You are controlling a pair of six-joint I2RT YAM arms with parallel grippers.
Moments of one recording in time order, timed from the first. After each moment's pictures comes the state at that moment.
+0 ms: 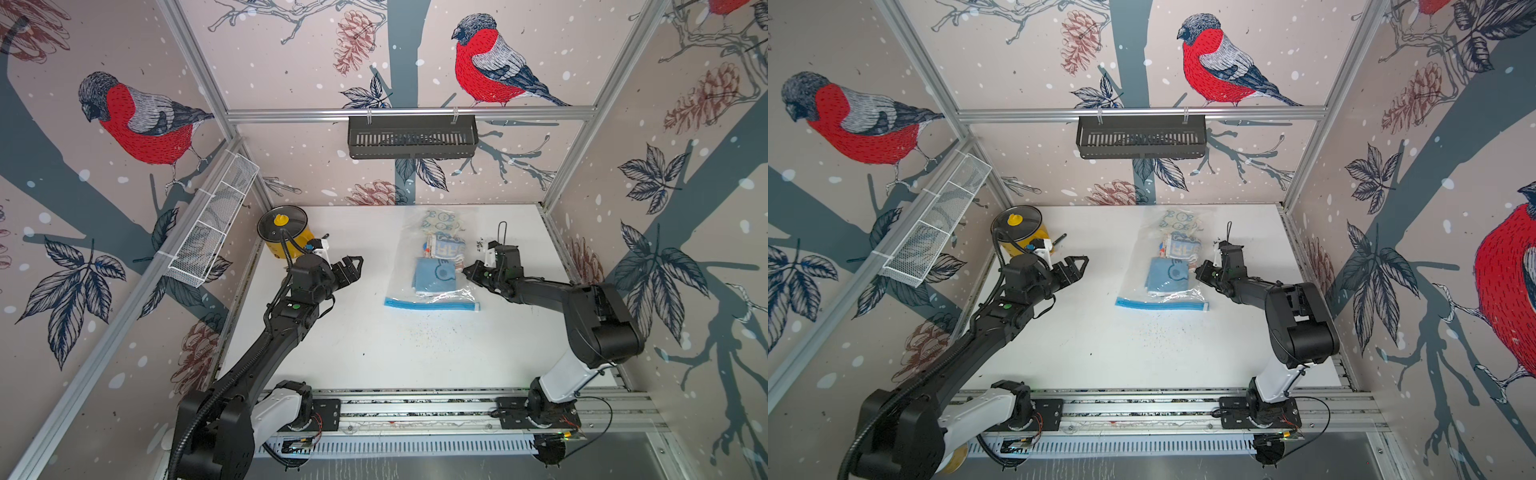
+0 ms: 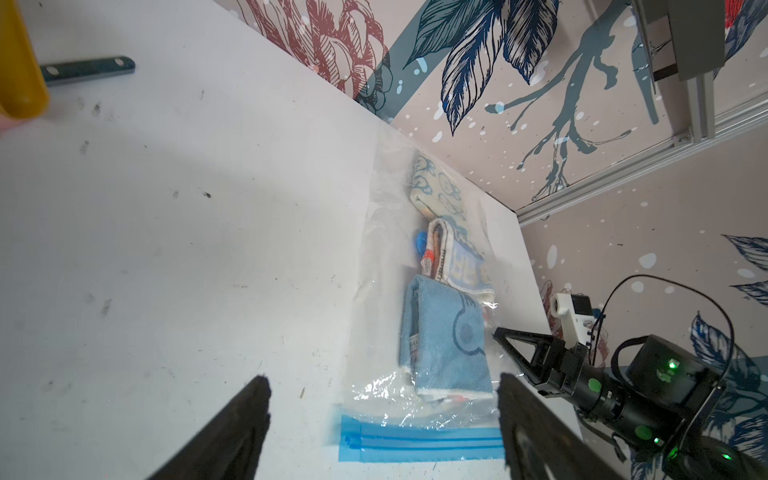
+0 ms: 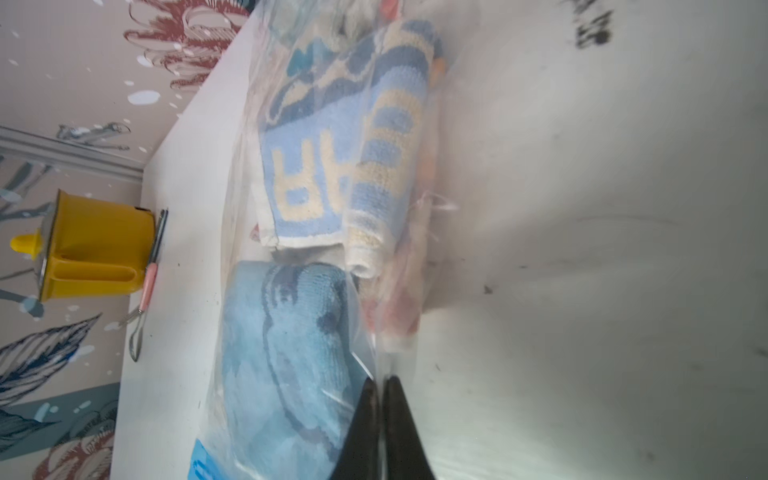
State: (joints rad) left arm -0.22 1.07 0.67 -0.02 0.26 -0.65; right arm 0.22 1.71 0.81 0.17 -0.39 0.59
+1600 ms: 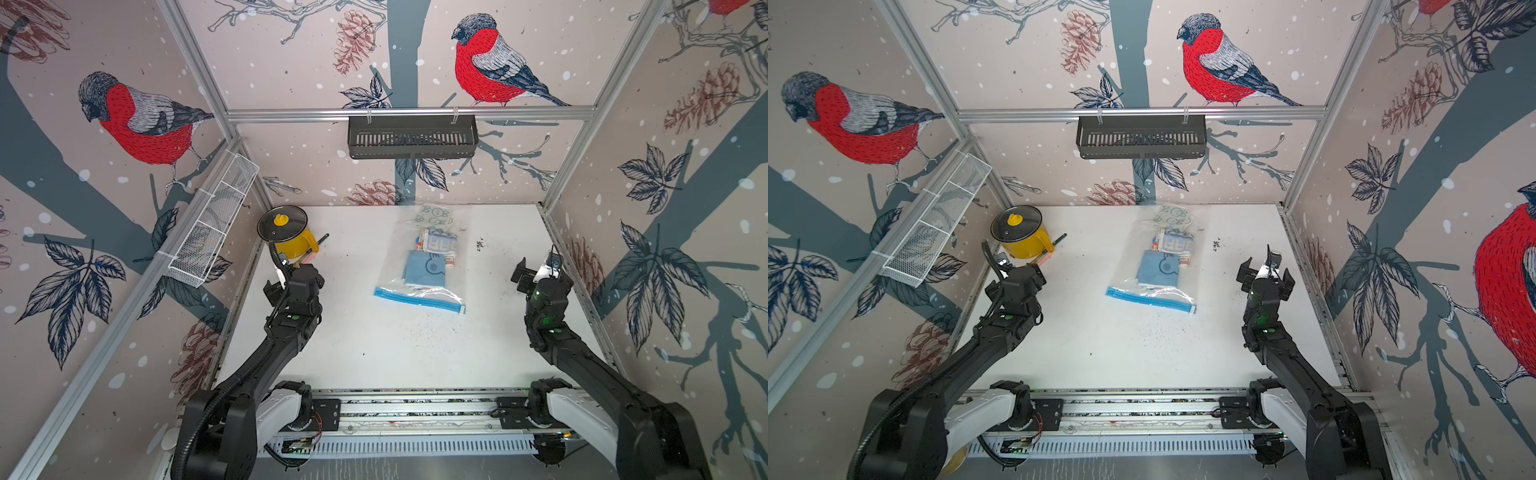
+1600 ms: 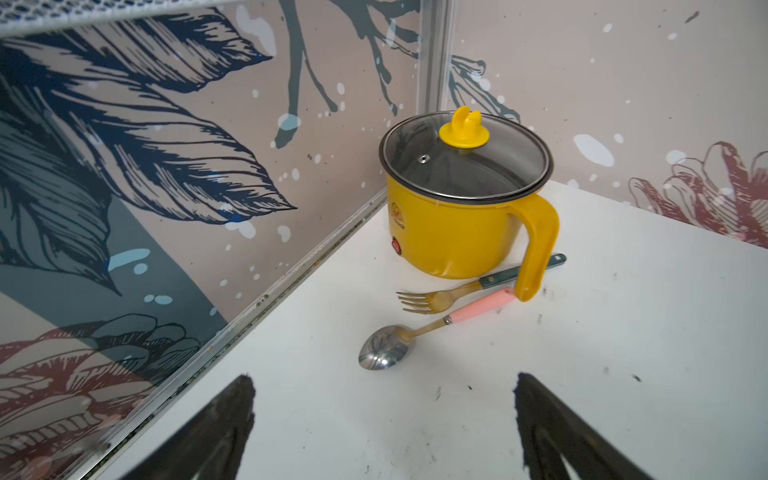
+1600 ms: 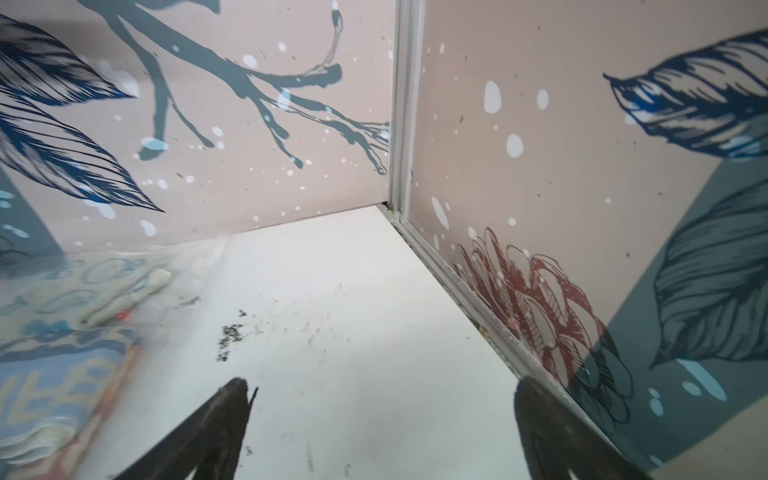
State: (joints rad) left arm -0.17 1.08 0.44 0.19 -0.76 -0.31; right arm 0.12 0.99 0.29 0.54 0.53 0.06
